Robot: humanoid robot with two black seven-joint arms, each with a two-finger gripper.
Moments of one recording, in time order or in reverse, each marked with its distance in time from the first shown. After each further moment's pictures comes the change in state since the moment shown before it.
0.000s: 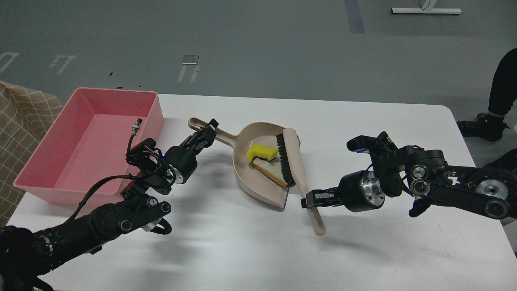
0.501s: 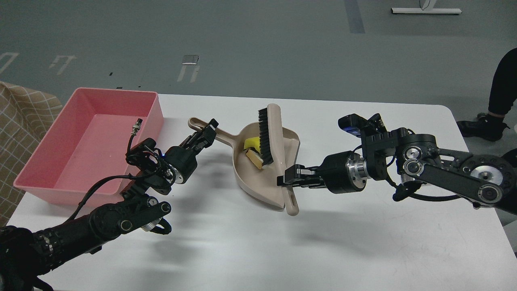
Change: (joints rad) left arm 0.000 -0.002 0.000 0.000 0.002 0.000 -0.001; right arm -0.021 0.033 0.178 -0.005 0.083 0.000 0.000
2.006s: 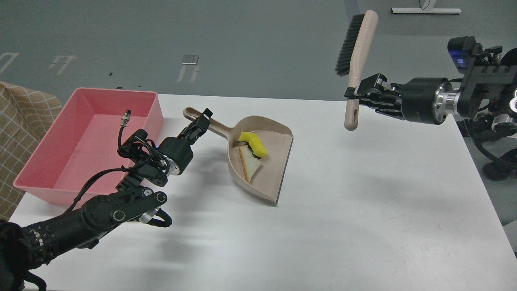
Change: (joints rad) left arm -0.030 0.055 -0.011 -0.086 -0.133 0.000 0.003; right arm 0.011 -0.283 0.230 -0.070 0.078 0.000 0.012
